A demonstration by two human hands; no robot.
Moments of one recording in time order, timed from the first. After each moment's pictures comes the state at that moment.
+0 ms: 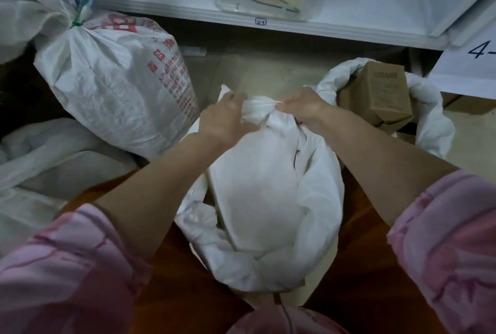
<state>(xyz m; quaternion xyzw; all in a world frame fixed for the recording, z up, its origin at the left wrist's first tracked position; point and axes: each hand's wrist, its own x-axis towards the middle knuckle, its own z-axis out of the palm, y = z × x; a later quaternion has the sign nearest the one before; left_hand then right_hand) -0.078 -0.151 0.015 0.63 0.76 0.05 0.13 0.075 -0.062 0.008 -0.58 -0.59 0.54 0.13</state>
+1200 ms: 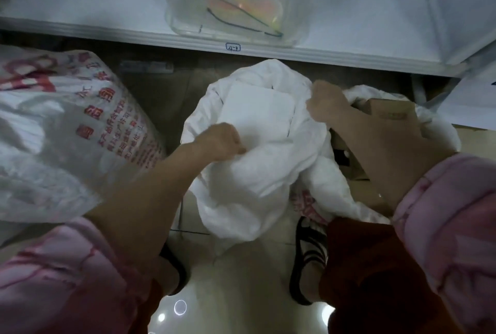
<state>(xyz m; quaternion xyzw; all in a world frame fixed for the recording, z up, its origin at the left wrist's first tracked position) -0.111 0.053 -0.059 0.59 0.73 -0.05 0.34 0.087 0.164 -0.051 -0.67 -0.73 0.15 -0.06</state>
